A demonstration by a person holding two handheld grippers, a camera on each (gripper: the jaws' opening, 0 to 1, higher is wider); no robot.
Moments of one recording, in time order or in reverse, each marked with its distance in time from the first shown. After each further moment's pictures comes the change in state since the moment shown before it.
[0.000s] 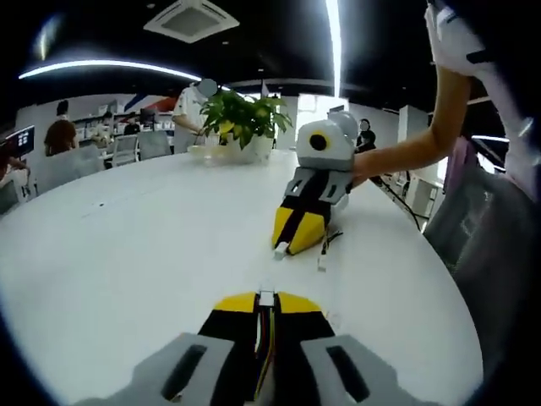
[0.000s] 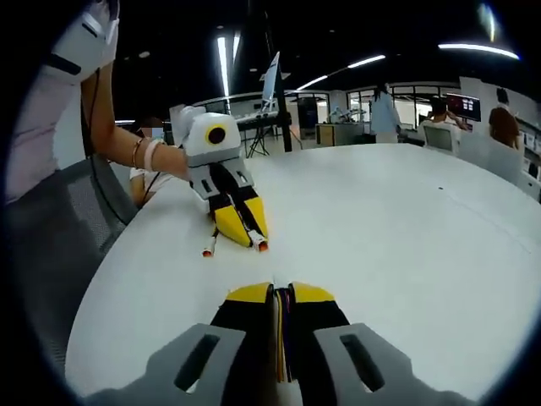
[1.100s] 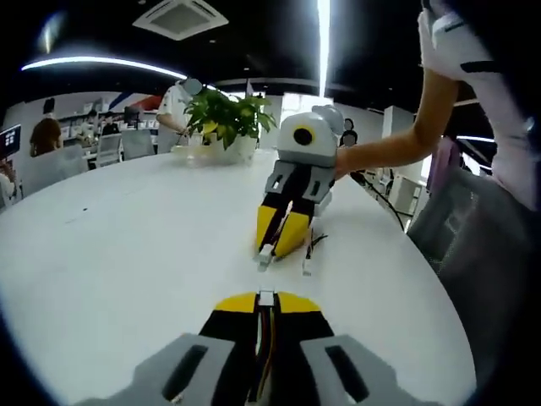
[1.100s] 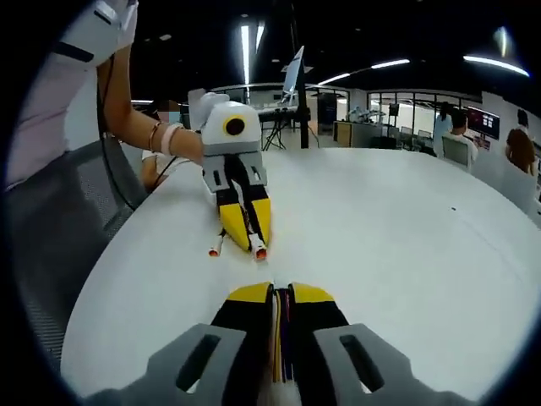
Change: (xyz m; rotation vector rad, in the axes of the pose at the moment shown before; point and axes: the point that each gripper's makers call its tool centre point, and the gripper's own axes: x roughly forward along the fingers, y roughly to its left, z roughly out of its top) left arm 0.003 -0.003 0.007 0.016 0.004 -0.099; right arm 0.000 0.009 0.009 -0.116 0.043 0.061
